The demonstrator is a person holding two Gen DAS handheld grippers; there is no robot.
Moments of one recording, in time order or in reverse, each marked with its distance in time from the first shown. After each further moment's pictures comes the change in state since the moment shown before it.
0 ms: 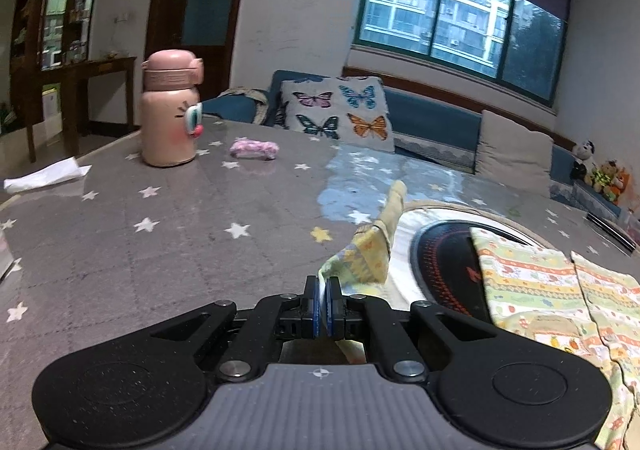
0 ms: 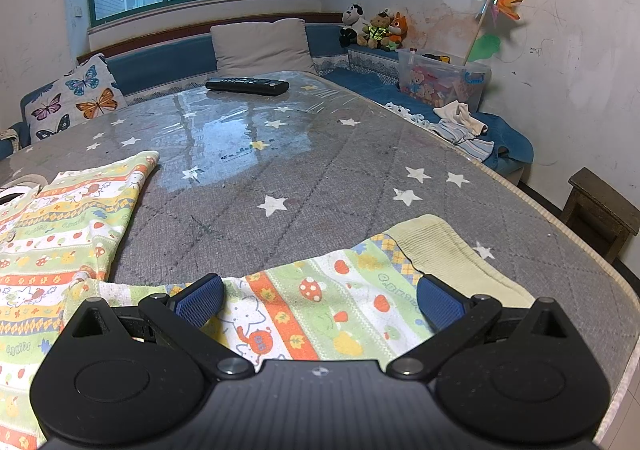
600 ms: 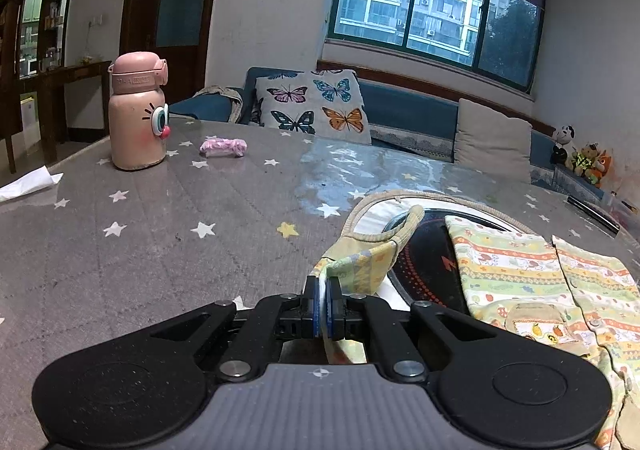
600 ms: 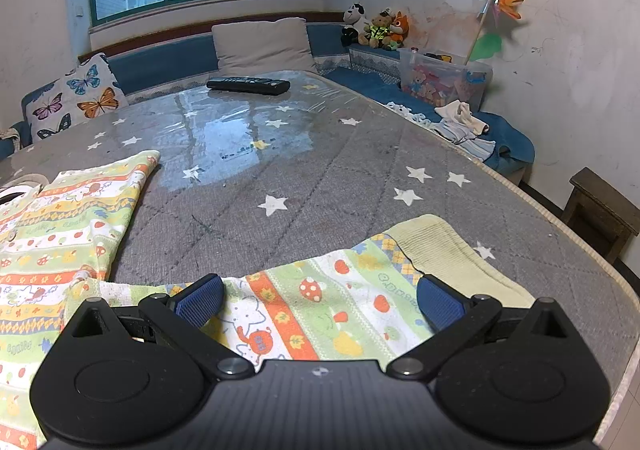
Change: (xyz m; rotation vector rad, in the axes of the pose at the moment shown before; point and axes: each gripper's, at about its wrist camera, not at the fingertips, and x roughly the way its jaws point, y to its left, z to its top) left arm 0.008 -0.017 -0.002 0.066 0.015 -0.069; right arm 0.001 0.000 0.001 -0.001 0.003 0.003
